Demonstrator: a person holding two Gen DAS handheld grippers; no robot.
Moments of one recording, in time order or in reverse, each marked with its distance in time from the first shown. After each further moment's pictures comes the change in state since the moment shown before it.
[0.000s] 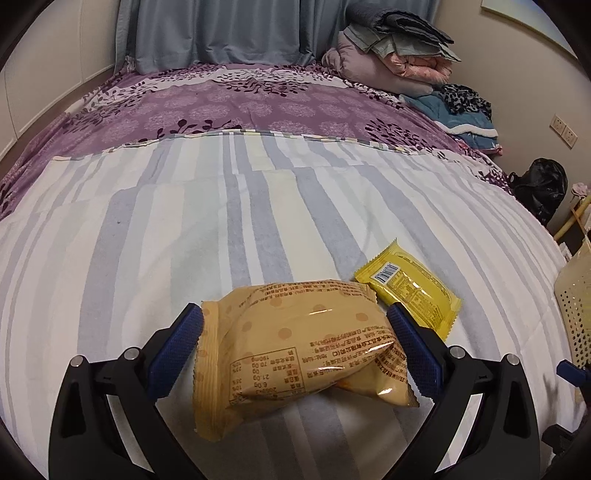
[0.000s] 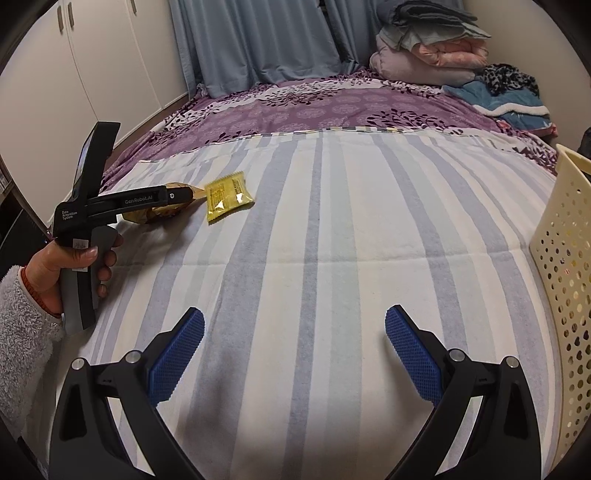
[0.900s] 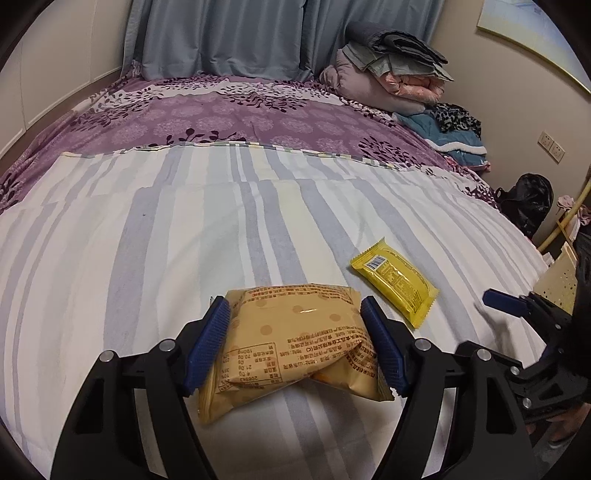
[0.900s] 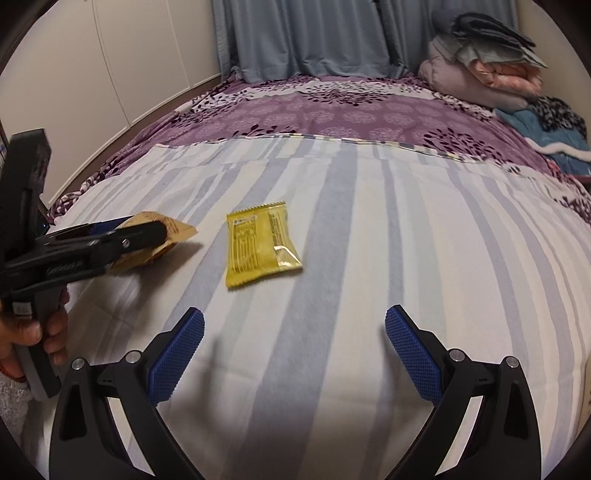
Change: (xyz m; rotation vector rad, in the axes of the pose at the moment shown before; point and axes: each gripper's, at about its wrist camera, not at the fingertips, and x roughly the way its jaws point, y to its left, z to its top) left arm -0.040 0.014 -0.019 -0.021 -0.062 -0.042; right arm 0.093 0.047 0.077 -0.152 0.040 0.070
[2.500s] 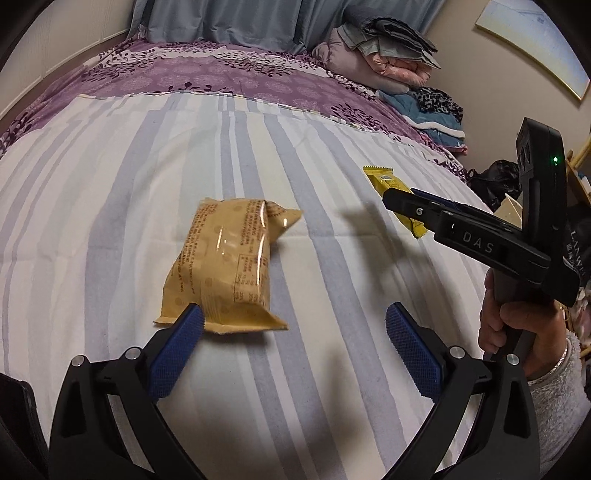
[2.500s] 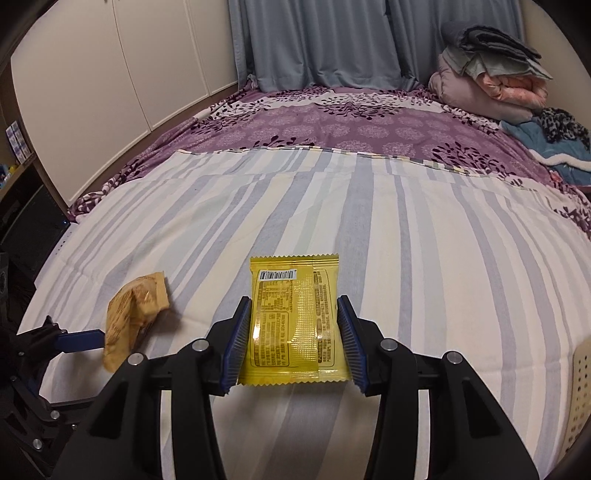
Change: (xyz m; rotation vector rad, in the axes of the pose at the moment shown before) left arm -0.097 -0.050 -0.106 -0.074 0.109 -0.070; right arm -0.062 0.014 -0.019 0.001 -0.043 0.040
